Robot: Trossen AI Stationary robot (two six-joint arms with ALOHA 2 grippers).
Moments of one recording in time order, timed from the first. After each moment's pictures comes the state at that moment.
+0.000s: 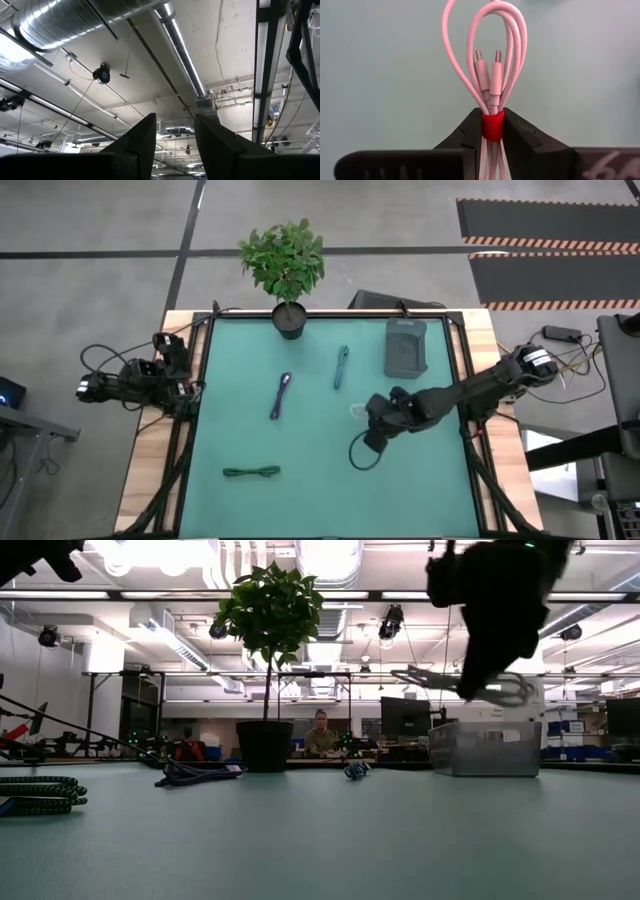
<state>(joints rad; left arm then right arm) -0.15 0.11 0.04 1.09 -0.35 0.47 0.31 1.53 1.06 -0.76 0.29 0.84</state>
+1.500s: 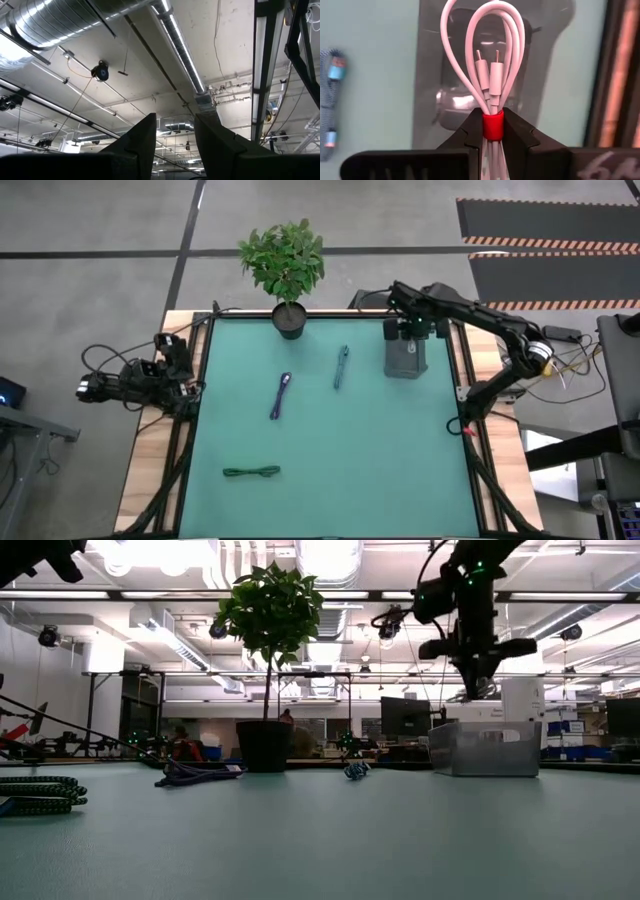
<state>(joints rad) -0.15 0.11 0.03 1.07 -0.35 0.48 -0.70 1.54 1.30 -1.20 0.09 0.84</state>
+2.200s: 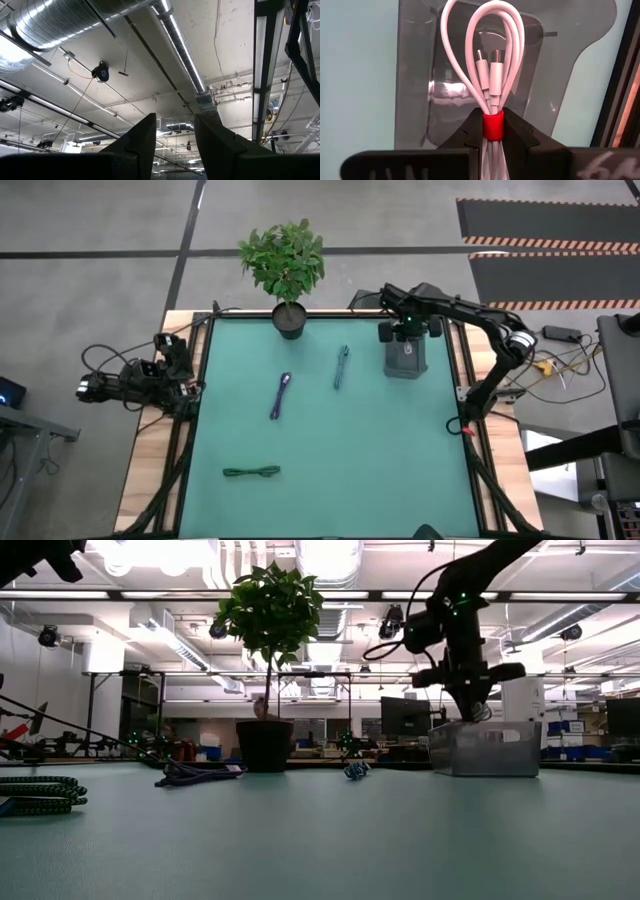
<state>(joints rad) -0.15 0.11 0.03 1.07 -0.35 0.49 -0.74 1.69 1.30 -1.16 0.08 0.76</state>
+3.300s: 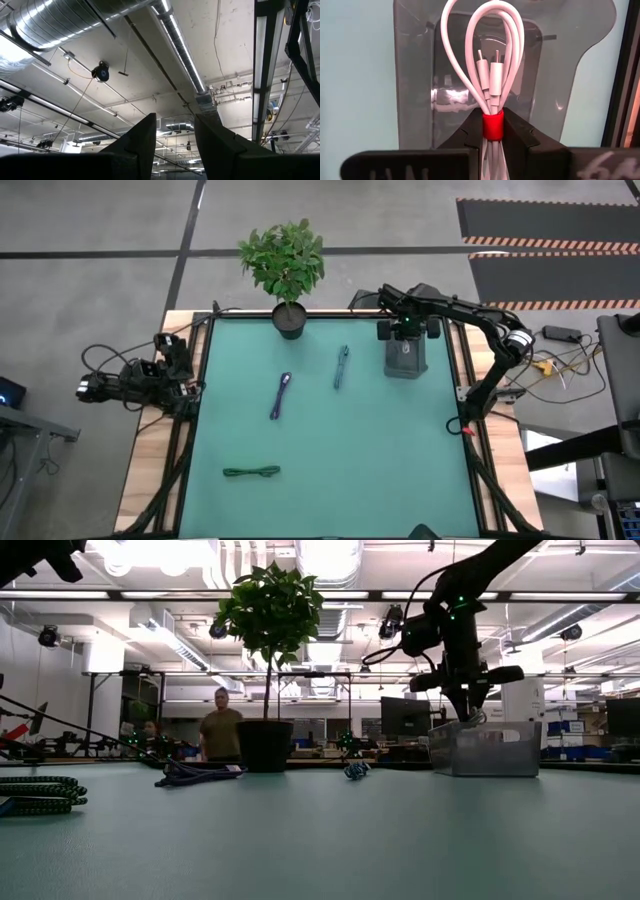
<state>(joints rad) -0.15 0.11 0.03 1.07 -0.35 0.49 -0.74 1.71 1.30 -1.13 0.11 0.85</state>
